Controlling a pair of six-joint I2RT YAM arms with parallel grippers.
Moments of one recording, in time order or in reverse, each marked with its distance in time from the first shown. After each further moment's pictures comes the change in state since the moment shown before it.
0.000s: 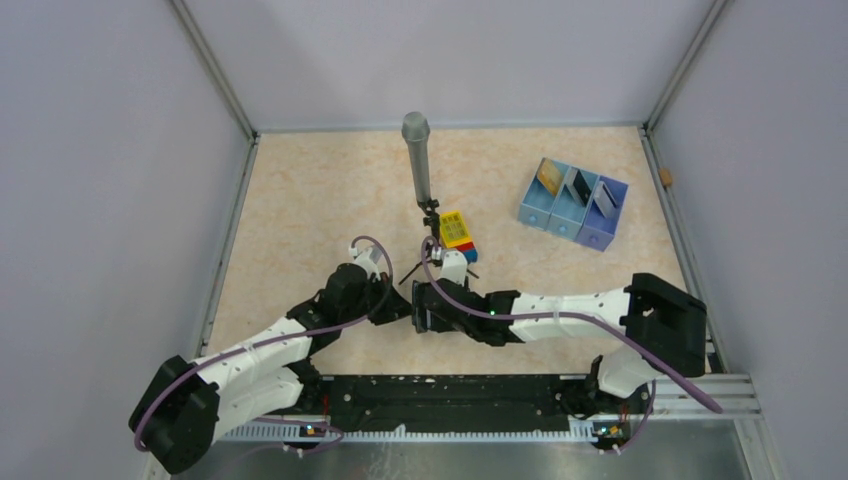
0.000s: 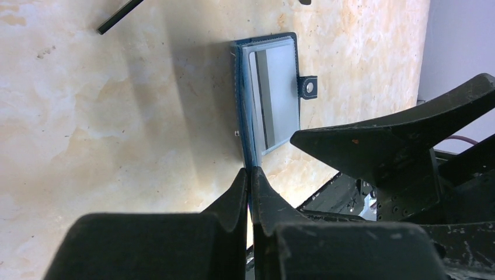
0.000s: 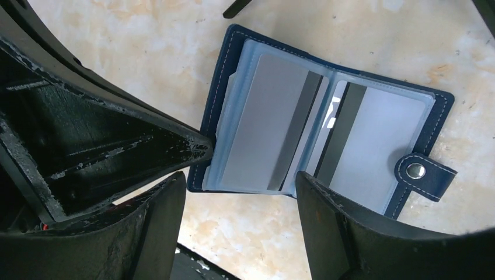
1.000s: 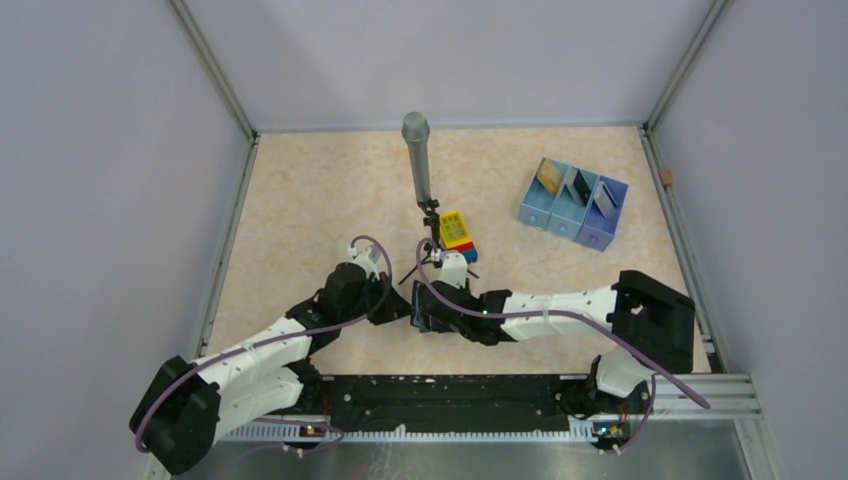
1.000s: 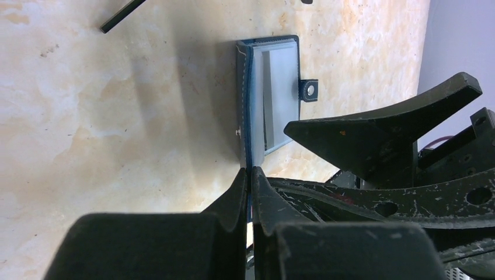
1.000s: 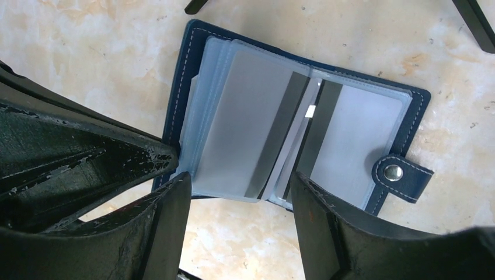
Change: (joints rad) left arm 0.010 0.001 0.000 -0.002 0.019 0.000; right arm 0.000 0.047 0.010 -0.034 0.039 0.028
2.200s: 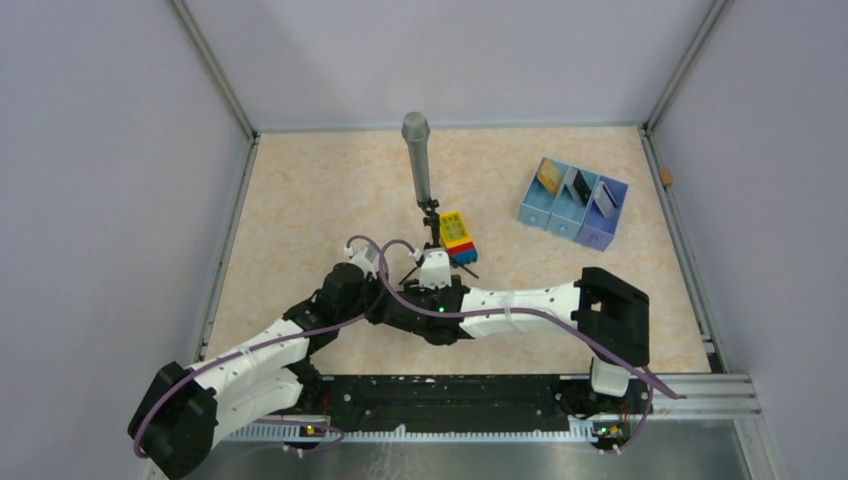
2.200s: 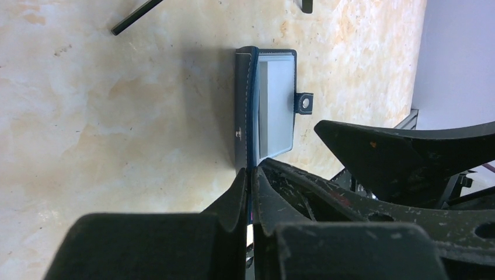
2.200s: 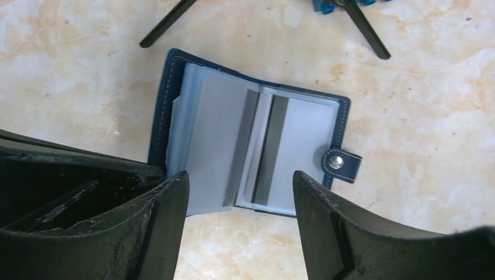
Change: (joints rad) left arm 0.011 -0.029 0.000 -0.025 -0.019 -0.018; right arm 0.089 0.211 0.363 -0.473 0.283 0.153
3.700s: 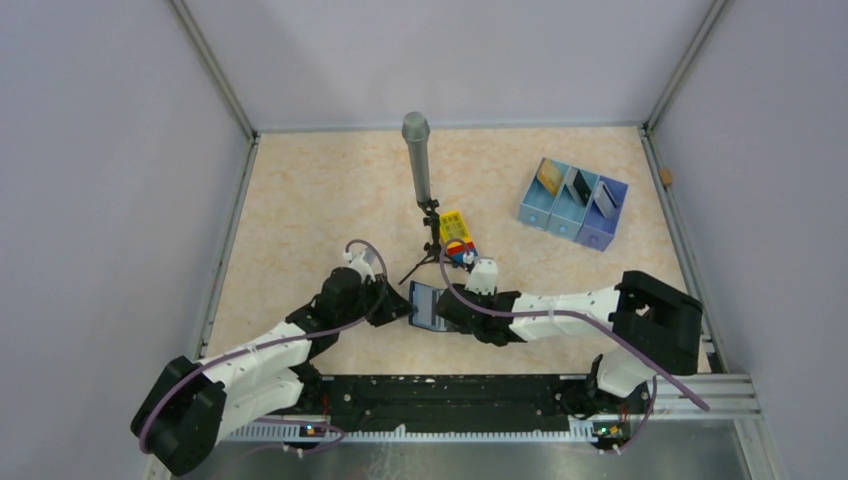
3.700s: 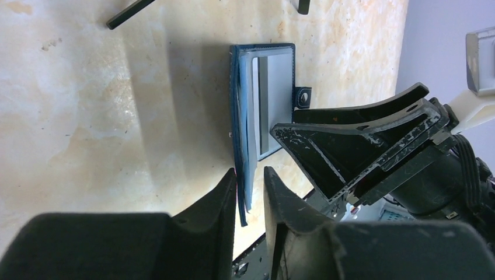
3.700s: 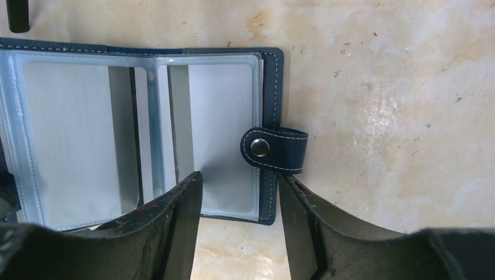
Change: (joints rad) left arm 0.022 0.025 -0.066 0.132 0.039 -0.054; right arm -0.142 -0.230 -0.460 0.337 -0.192 0.050
